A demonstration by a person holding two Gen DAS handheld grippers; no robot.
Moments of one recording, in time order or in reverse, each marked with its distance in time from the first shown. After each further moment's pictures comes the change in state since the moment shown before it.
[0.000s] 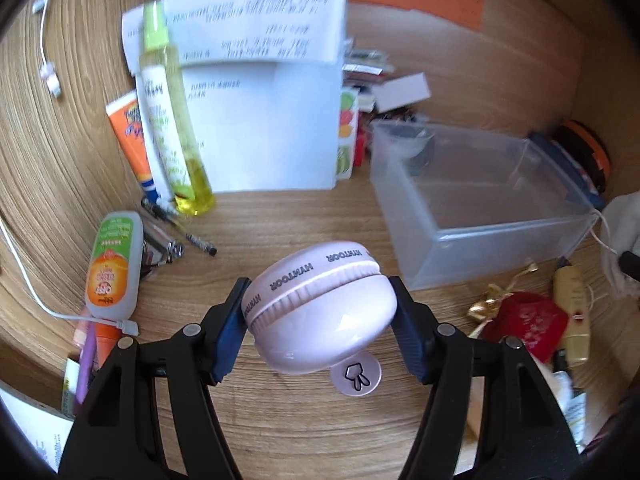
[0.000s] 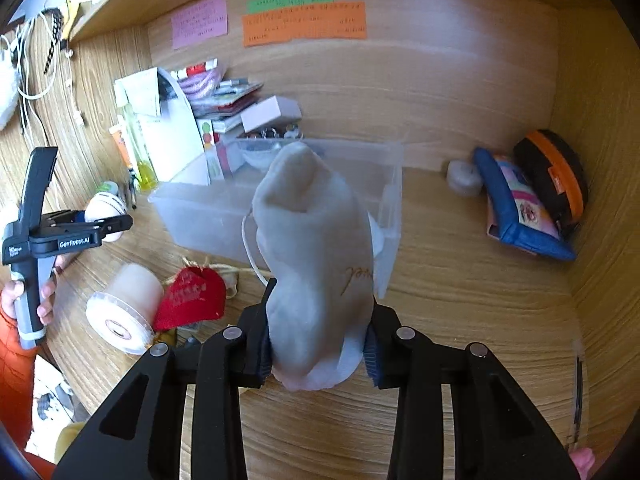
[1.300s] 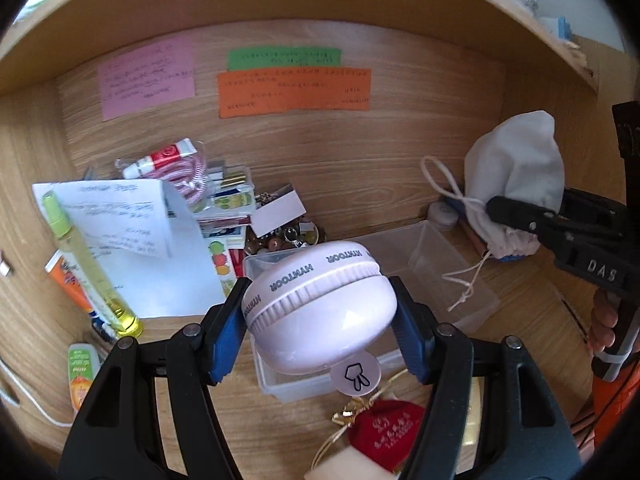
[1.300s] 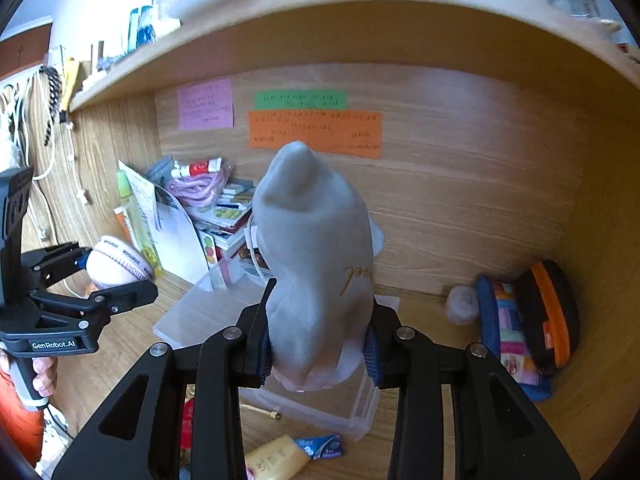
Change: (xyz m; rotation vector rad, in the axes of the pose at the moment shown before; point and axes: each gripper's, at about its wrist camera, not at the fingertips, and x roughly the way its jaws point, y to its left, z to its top) left arm -0.035 -0.095 0.099 0.143 -0.139 -0.170; right arm -0.005 -0.007 0.115 -0.079 -0.180 0.026
